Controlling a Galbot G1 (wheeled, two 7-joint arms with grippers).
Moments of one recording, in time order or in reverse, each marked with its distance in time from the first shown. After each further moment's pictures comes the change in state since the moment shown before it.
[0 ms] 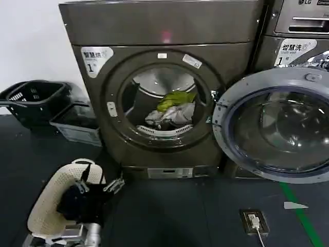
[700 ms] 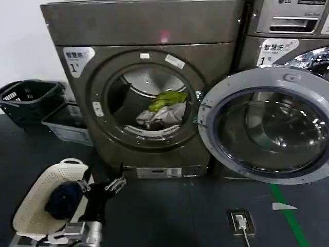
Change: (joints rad) left arm -0.027 0.005 0.002 0.021 -0.013 0.015 0.007; right arm 0.001 0.003 -0.004 0.001 0.000 0.027 -0.003
